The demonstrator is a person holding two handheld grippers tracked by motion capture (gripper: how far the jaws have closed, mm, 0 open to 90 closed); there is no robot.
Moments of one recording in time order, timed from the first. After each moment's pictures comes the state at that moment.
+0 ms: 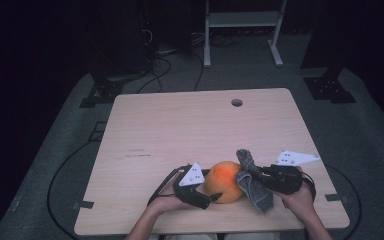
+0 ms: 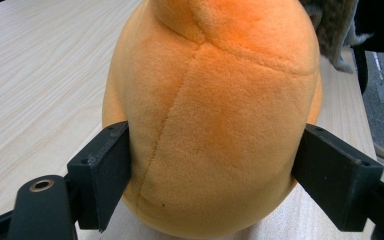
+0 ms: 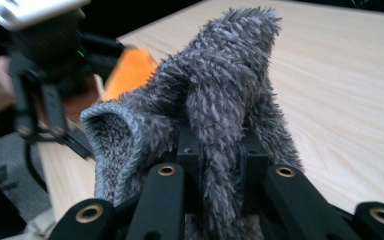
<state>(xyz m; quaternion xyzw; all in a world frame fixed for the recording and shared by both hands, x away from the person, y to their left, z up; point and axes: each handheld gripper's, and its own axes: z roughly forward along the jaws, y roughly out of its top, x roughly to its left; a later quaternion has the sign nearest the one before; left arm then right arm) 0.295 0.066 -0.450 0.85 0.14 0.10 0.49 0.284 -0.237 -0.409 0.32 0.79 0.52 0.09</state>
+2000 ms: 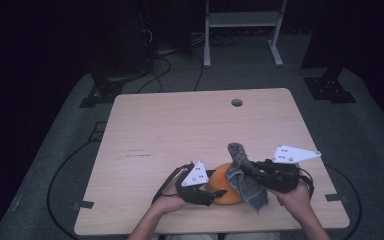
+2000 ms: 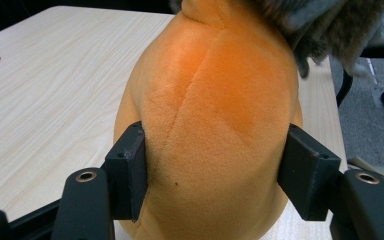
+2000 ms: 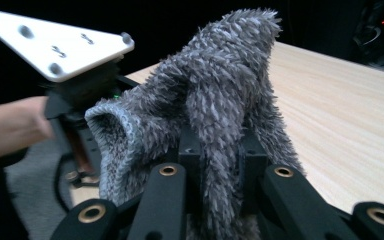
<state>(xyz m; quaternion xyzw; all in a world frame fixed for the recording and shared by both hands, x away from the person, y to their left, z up) 0.284 0.058 -0.422 0.85 0.12 0.11 0.50 0.269 -0.208 -0.362 0.28 0.78 0.55 0.12</state>
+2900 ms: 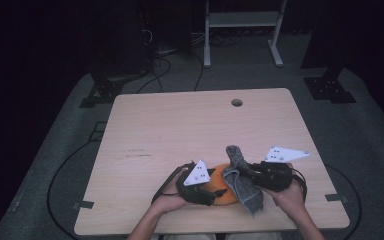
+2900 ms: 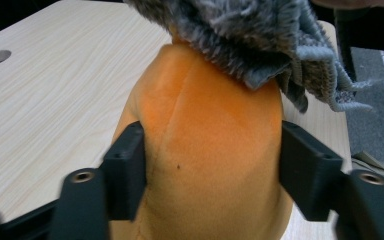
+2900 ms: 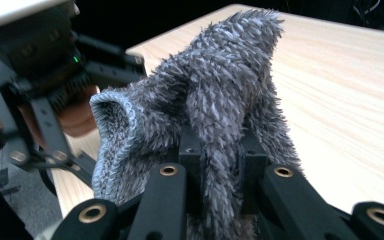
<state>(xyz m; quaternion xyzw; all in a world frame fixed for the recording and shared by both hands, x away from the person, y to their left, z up) 0.286 0.052 -0.419 0.85 0.13 0.11 0.49 0.283 -0.210 -0.389 0.31 0.79 0.52 0.09</state>
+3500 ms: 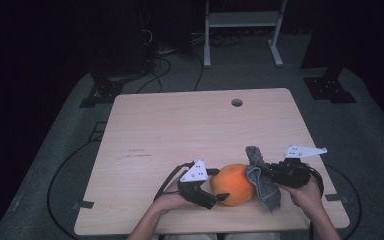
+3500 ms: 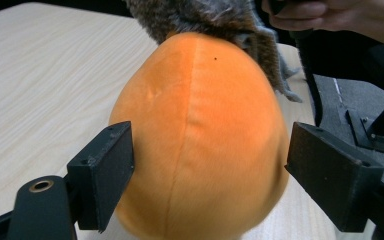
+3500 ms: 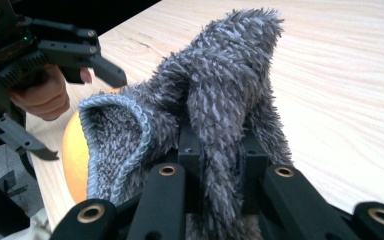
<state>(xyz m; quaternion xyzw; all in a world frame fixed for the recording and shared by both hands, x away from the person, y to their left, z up) 0.294 0.053 -0.433 0.84 0.13 0.07 0.52 0.299 -0.264 -0.411 0.36 0.78 0.50 0.06</state>
